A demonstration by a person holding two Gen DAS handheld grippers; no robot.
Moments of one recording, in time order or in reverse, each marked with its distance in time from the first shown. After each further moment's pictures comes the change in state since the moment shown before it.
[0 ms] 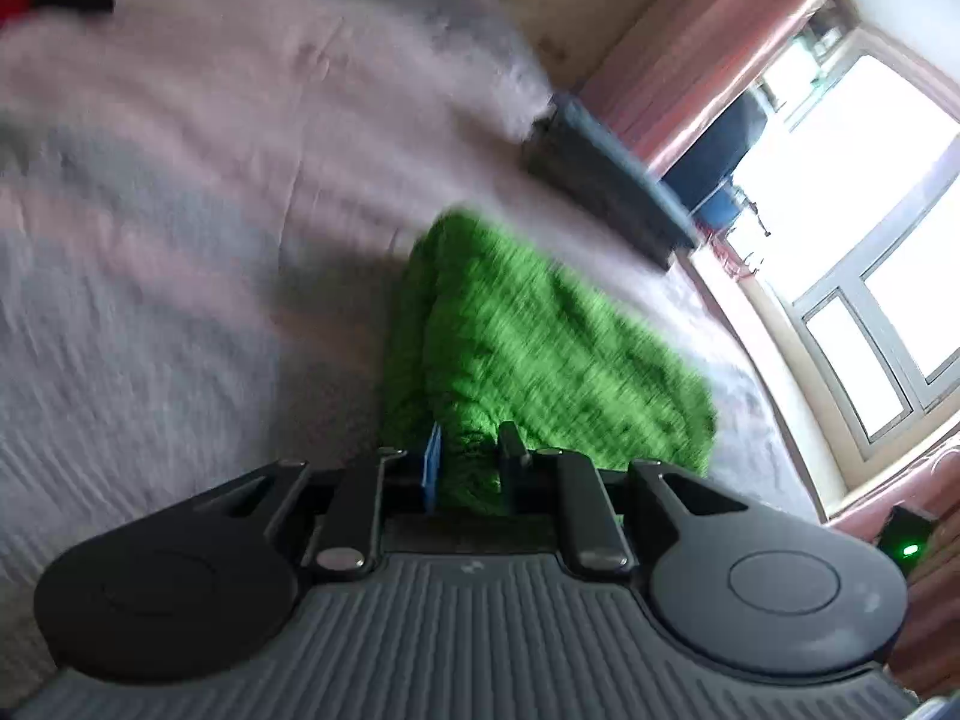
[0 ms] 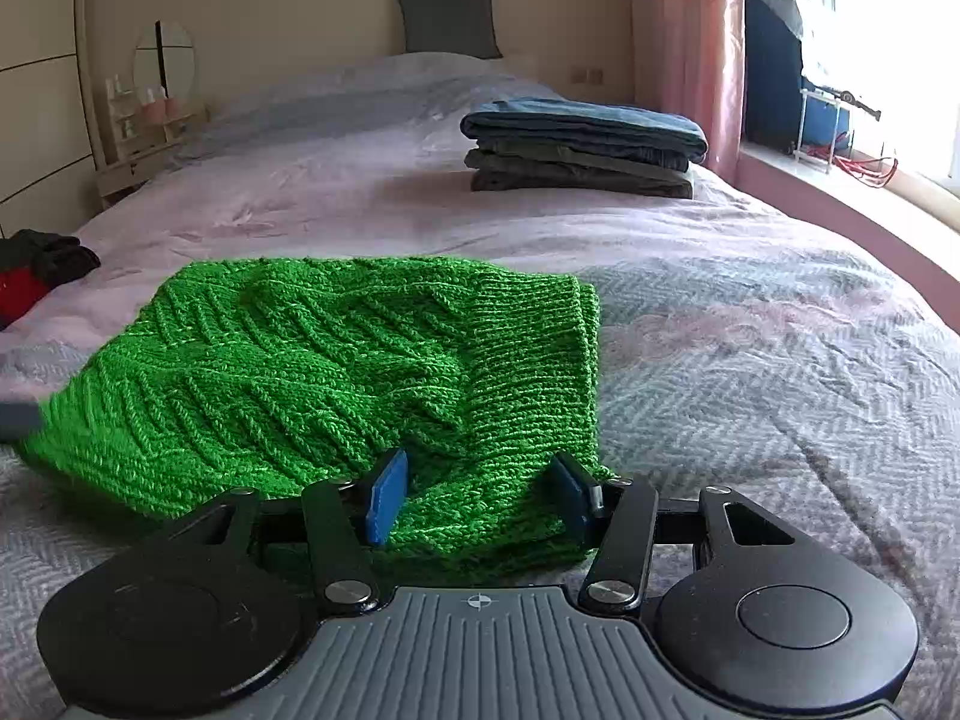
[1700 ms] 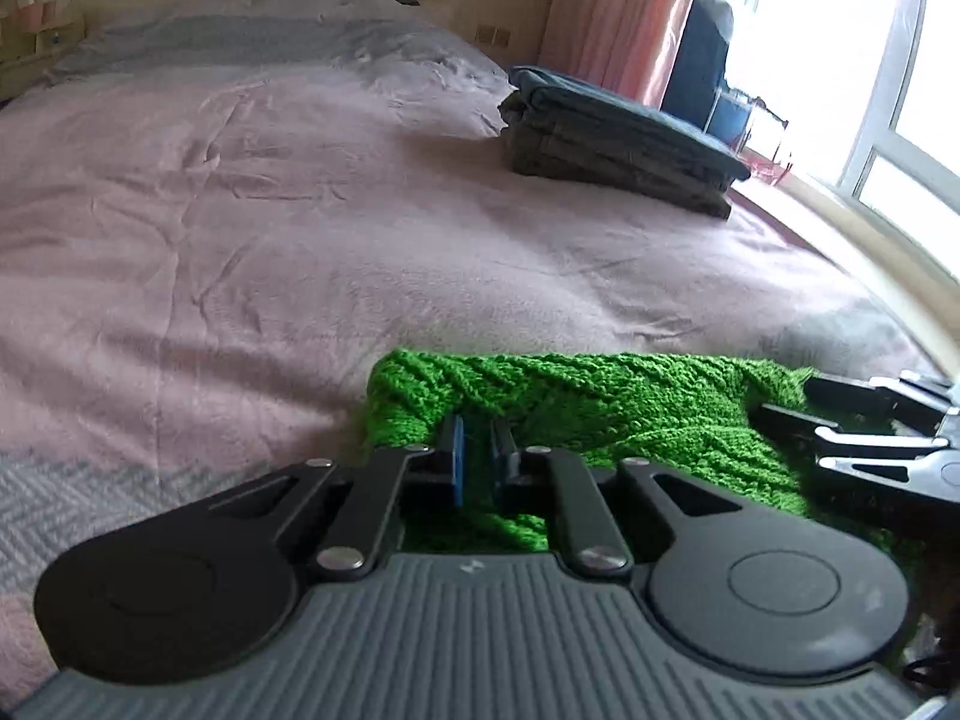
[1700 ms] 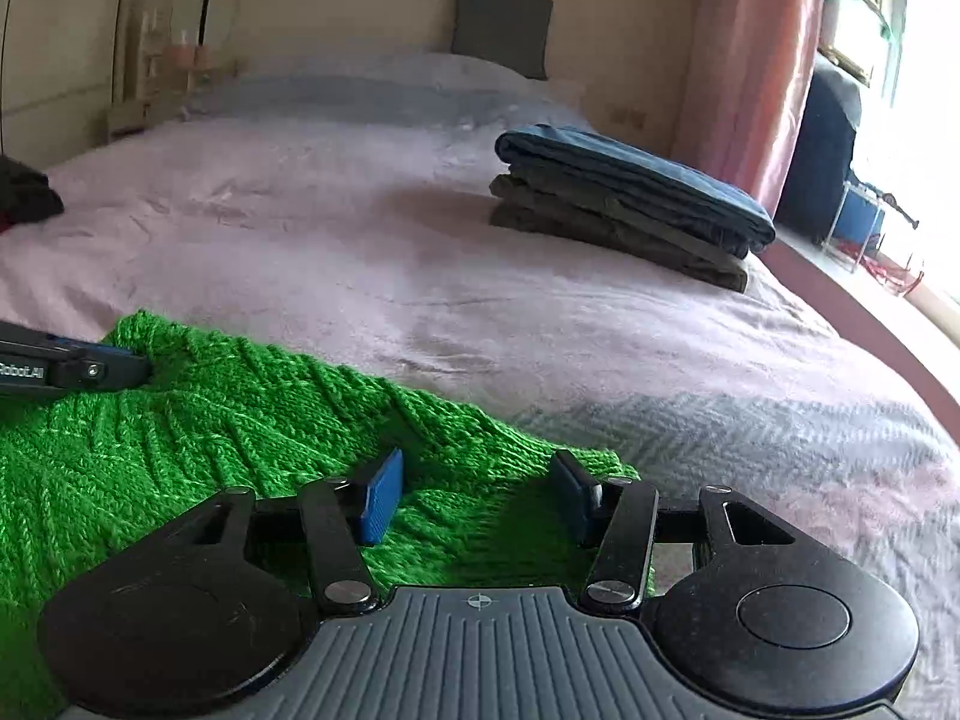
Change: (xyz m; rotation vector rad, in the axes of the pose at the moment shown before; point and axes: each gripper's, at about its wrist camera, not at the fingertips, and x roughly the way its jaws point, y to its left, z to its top) left arm 0.159 -0.024 0.047 0.370 -0.009 0.133; right arm 0.098 -0.003 0.052 -0.179 -0.038 -0.044
